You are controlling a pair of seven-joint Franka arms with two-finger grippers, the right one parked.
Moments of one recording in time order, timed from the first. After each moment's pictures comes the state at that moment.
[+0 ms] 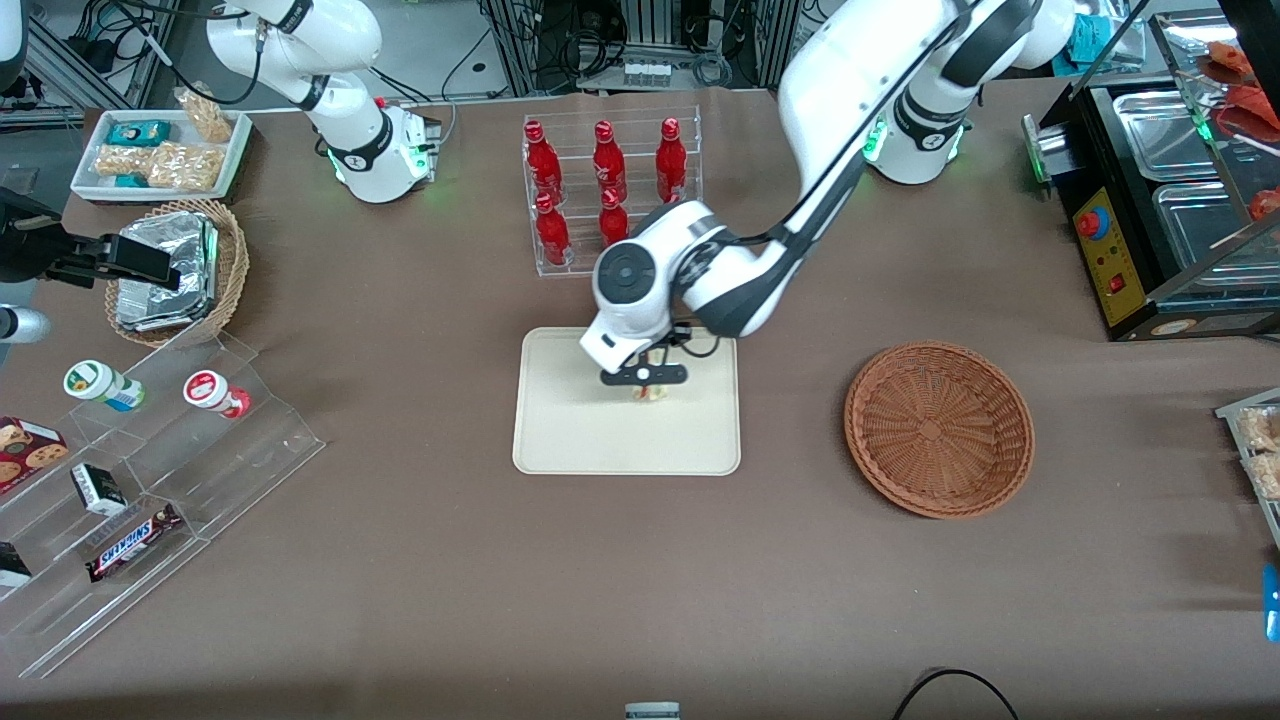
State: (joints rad) arm -0.65 0.77 -0.26 -1.41 0.10 2.01 -0.93
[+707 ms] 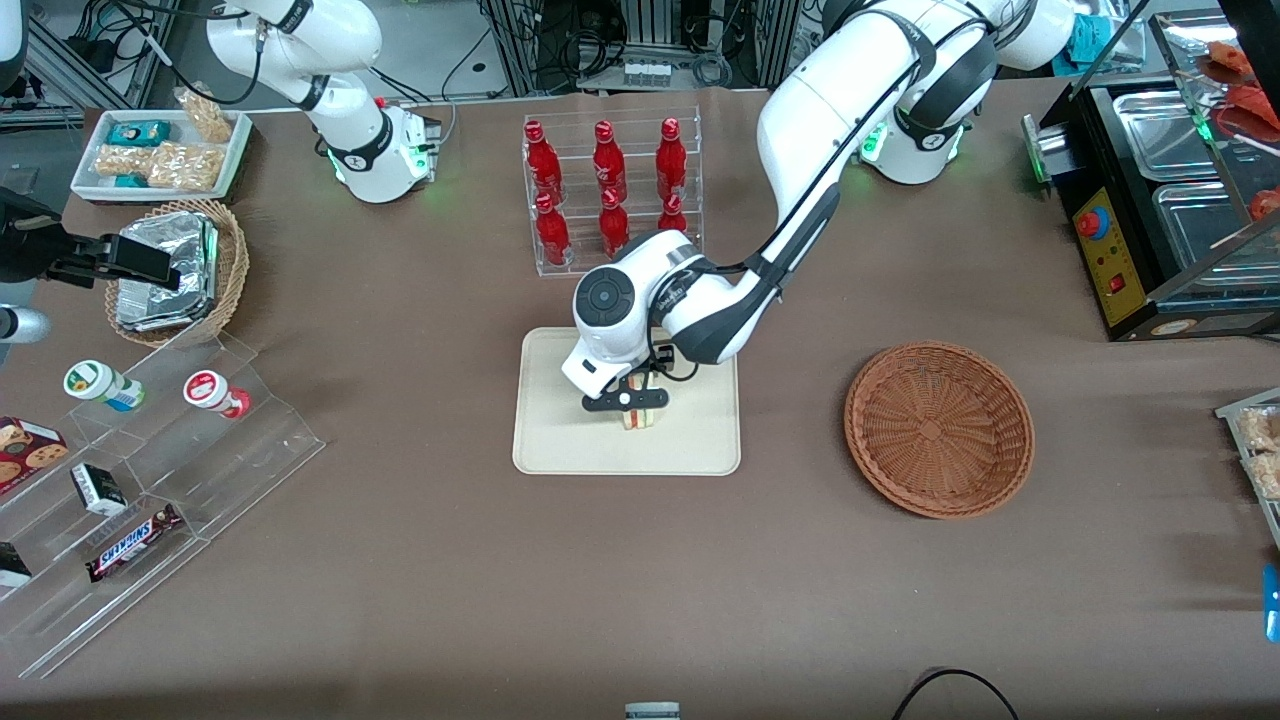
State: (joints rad) arm -0.66 0.88 -0.26 -1.25 0.15 2.02 -0.95
